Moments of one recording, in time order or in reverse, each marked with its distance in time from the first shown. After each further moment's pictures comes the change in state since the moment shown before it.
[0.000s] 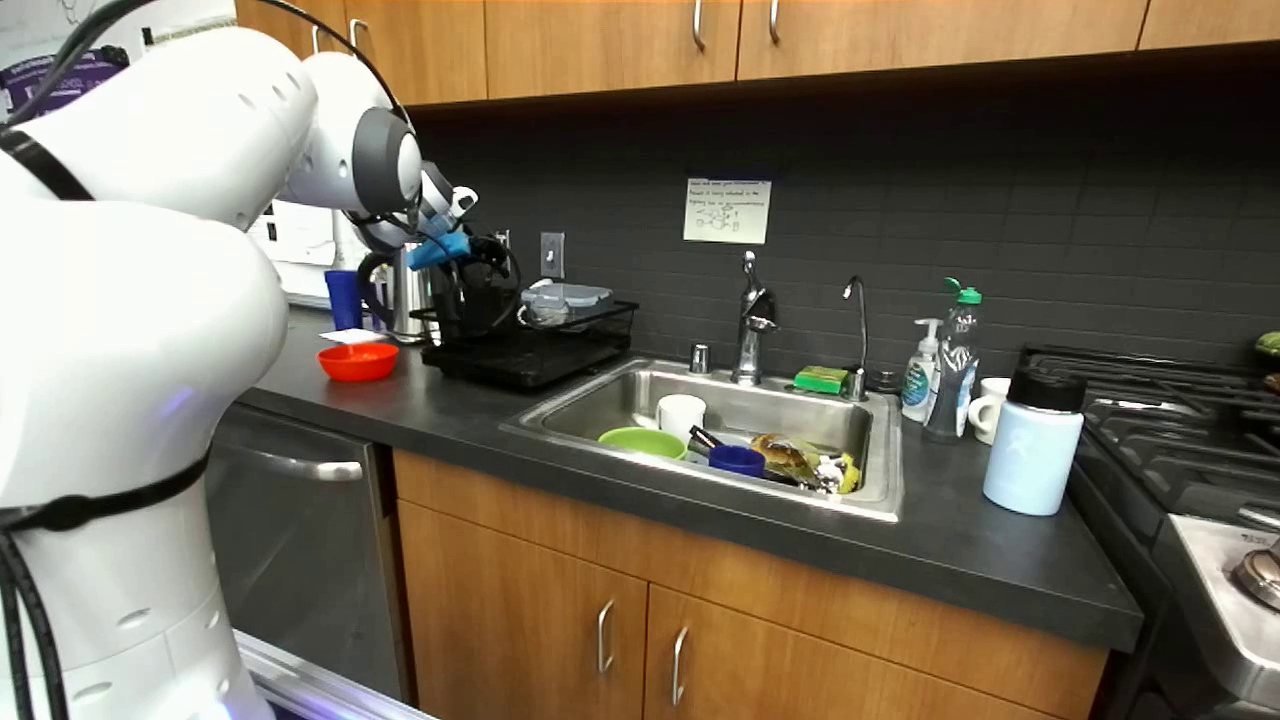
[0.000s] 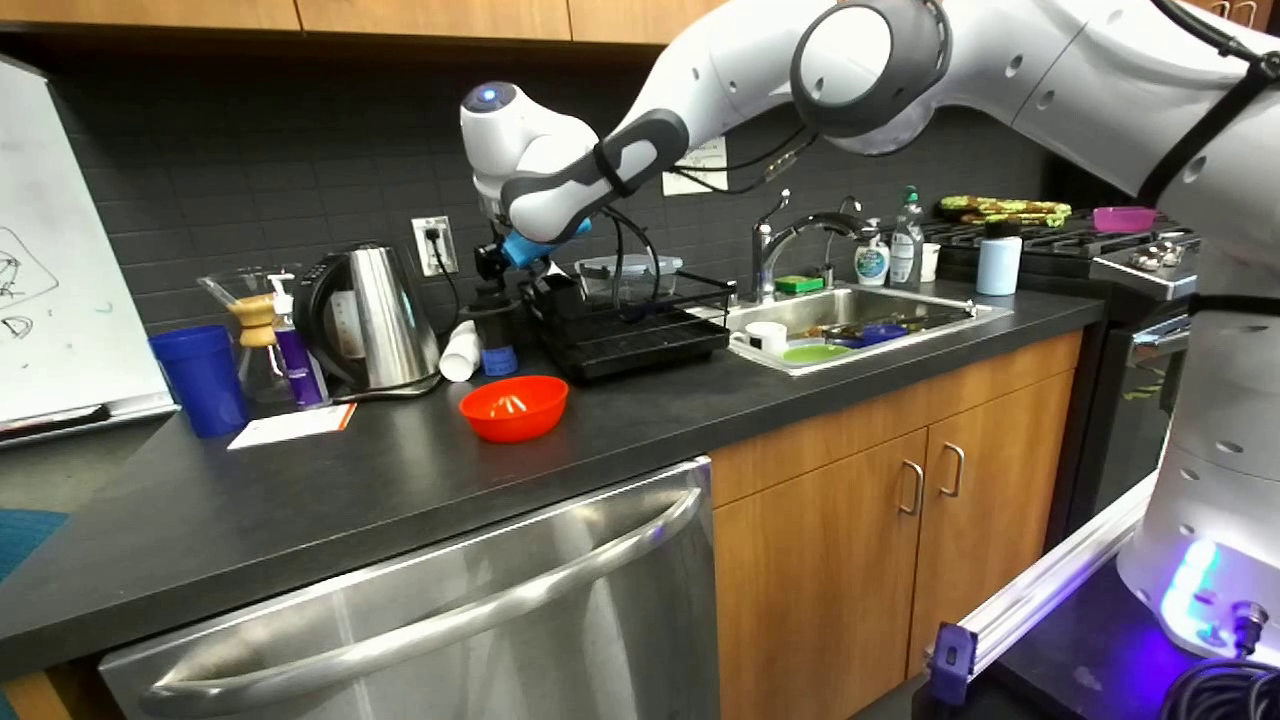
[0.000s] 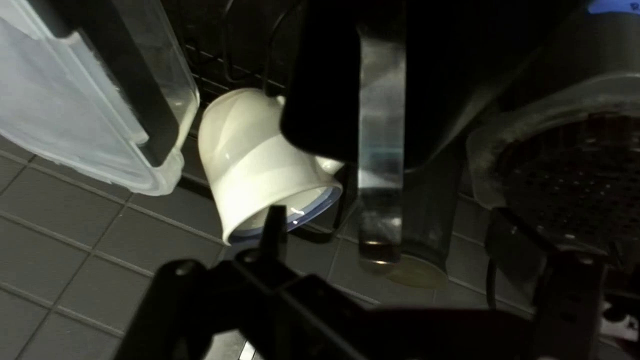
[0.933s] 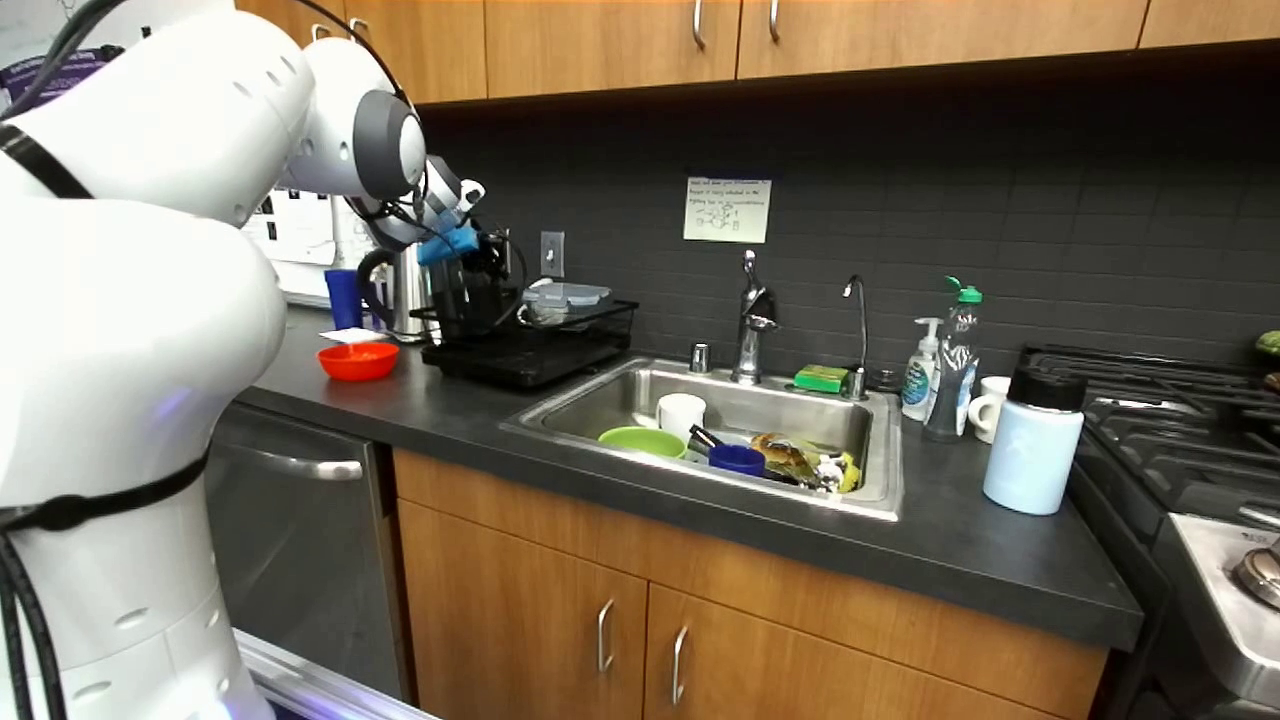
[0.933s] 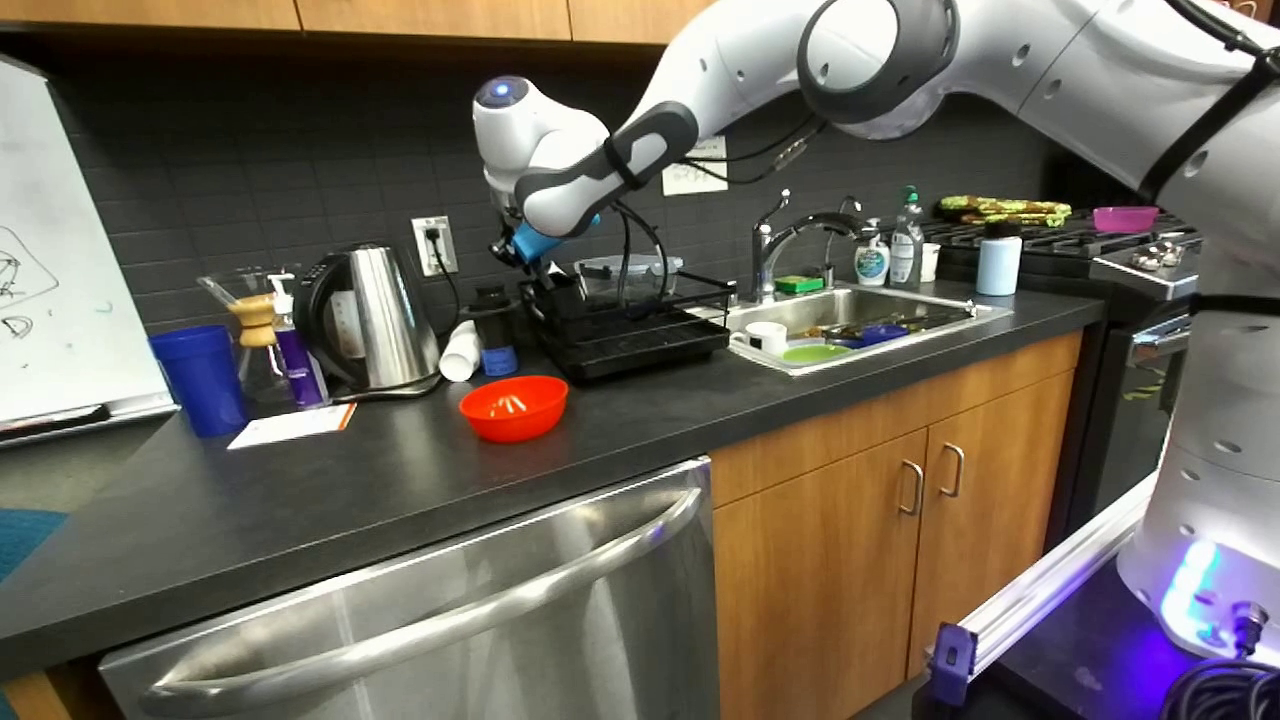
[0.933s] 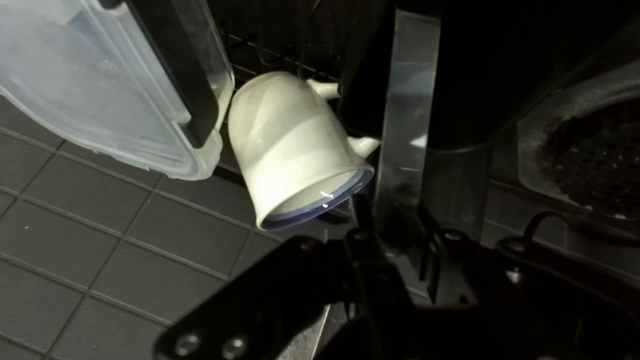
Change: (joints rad) arm -0.017 -0.040 -0.021 -0.054 -0.016 0.047 0.026
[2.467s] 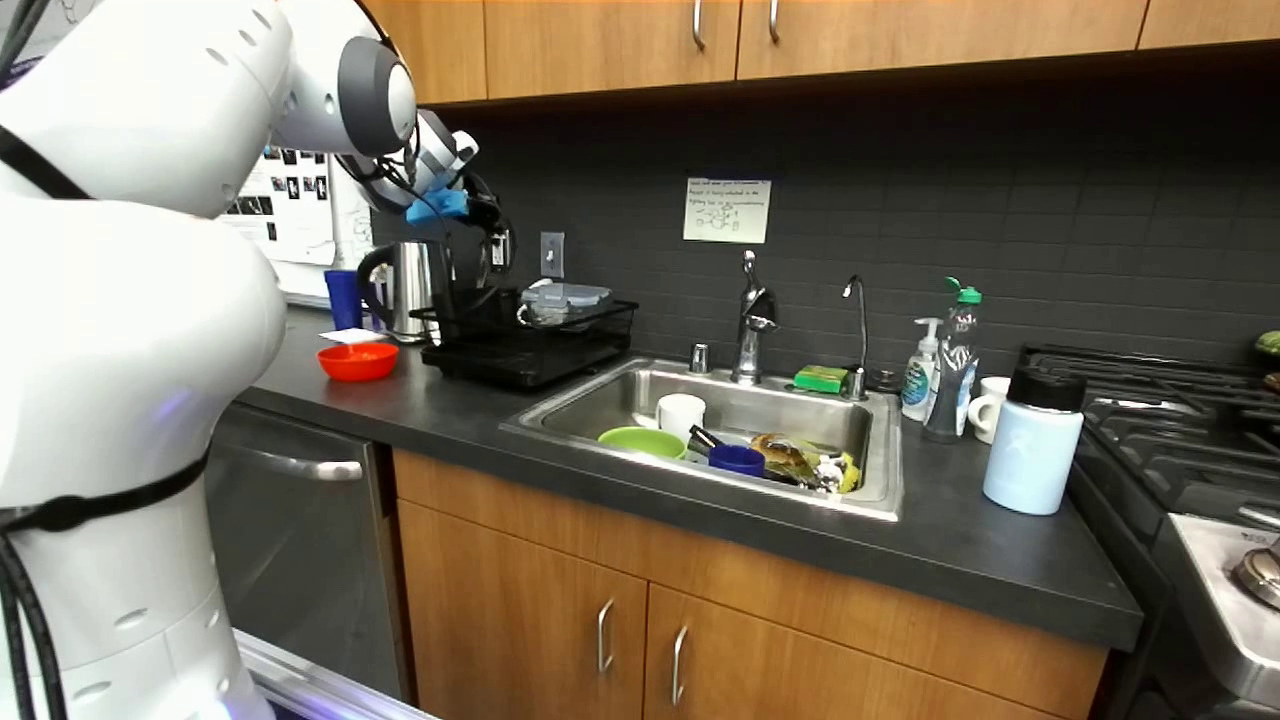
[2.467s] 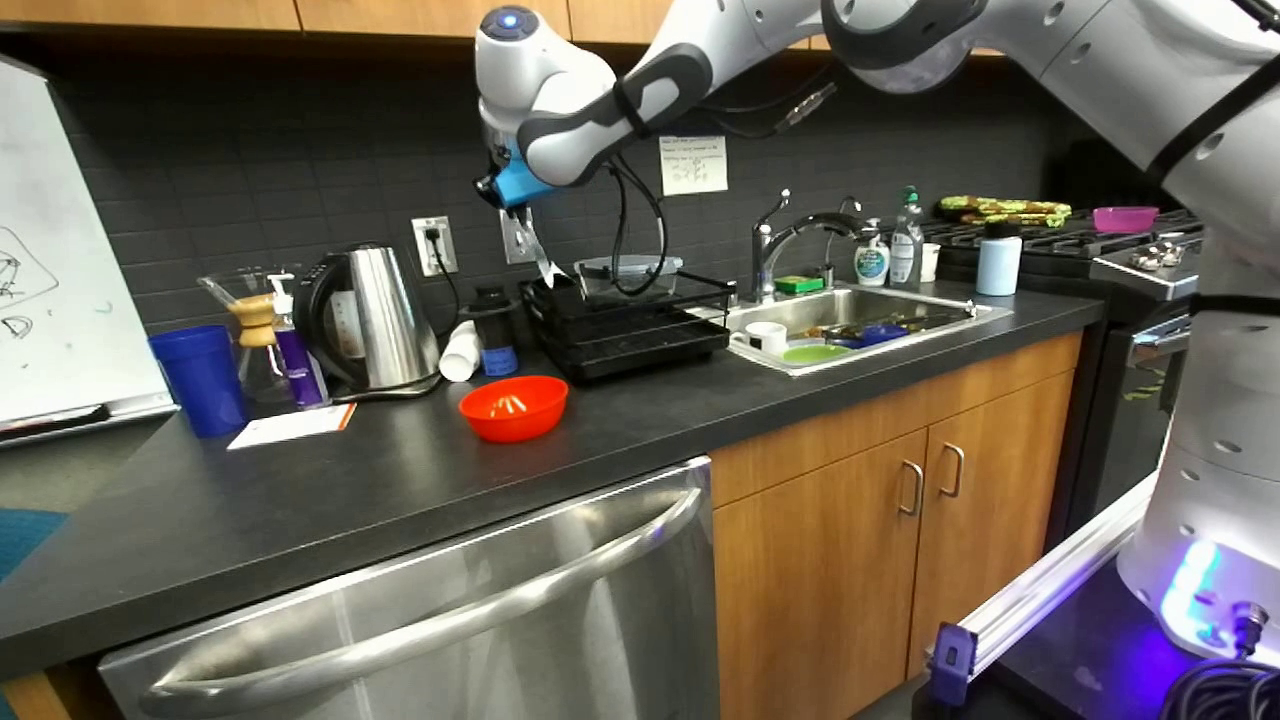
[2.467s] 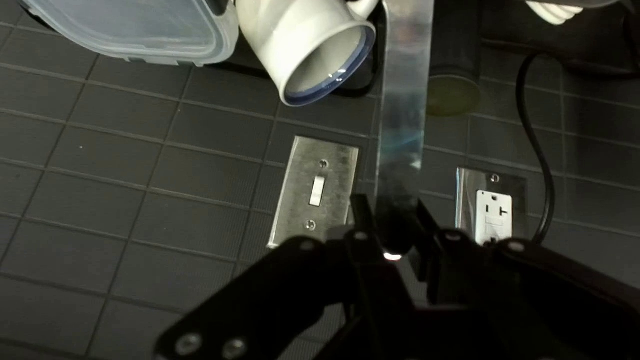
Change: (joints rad) arm -0.002 -0.138 -0.012 -0.068 -0.033 0.094 0.178
